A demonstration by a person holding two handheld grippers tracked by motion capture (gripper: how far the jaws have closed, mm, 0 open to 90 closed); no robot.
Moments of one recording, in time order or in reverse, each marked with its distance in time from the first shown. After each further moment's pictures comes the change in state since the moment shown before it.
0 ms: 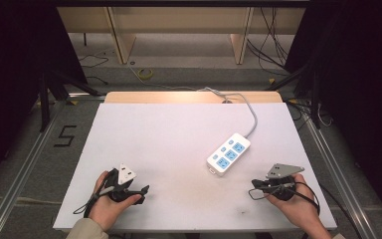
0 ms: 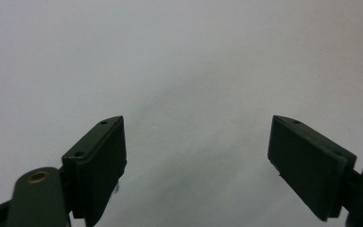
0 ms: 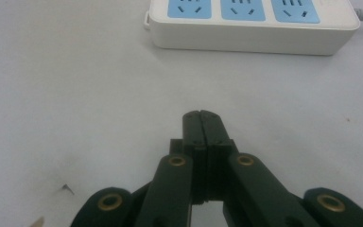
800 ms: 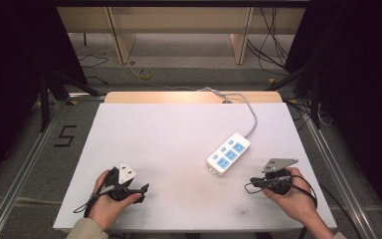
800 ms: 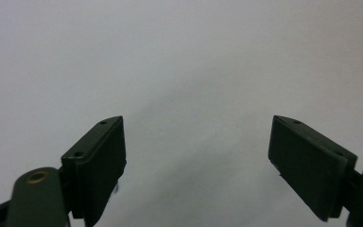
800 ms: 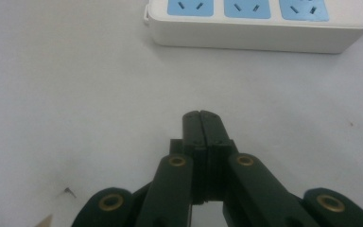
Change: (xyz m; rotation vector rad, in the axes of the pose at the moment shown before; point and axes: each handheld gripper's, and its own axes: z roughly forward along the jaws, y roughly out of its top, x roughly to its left) left arm 0.000 0.003 0.000 -0.006 0.019 0.016; right arm -0.004 0.017 0.003 0.086 0.021 -0.003
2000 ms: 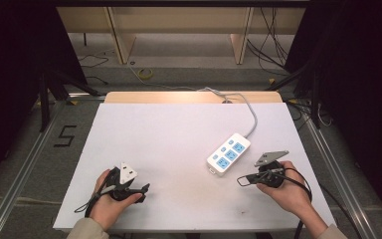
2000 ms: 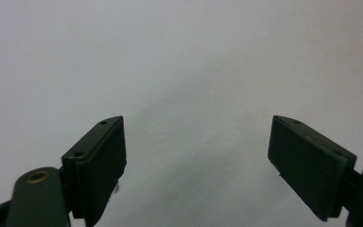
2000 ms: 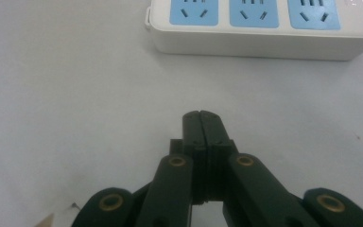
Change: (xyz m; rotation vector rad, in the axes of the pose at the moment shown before) left arm -0.001 0.001 0.001 0.002 0.001 0.014; right arm 0.001 0.023 0.006 0.073 0.011 0.013
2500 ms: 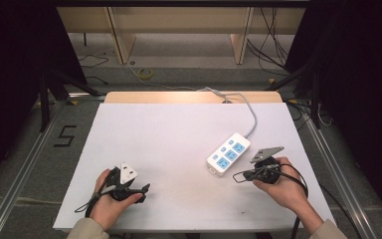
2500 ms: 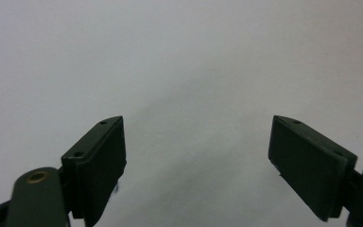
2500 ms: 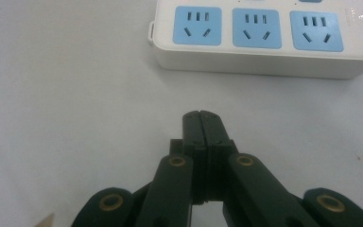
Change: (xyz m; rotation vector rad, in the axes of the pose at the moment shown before) left arm -0.001 0.000 0.001 -0.001 0.000 -0.001; right arm 0.000 0.014 0.003 0.010 0.005 -0.016
